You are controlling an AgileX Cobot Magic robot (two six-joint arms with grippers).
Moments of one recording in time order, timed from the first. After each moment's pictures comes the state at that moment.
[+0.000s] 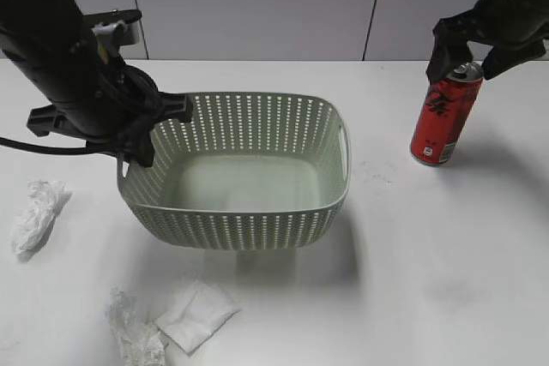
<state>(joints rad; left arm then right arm) -0.54 1.69 -1.13 -0.05 0.77 -0.45 0.14 1.96 -1.59 0.13 0.92 -0.12</state>
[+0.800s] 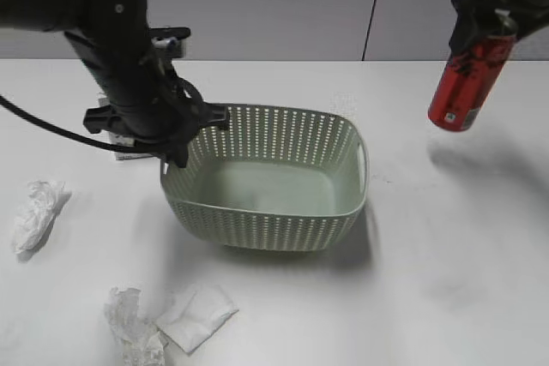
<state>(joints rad) -0.58 1.90 -1.31 -0.02 0.79 -0.45 0.18 1.85 -1.65 0.05 1.04 -0.13</state>
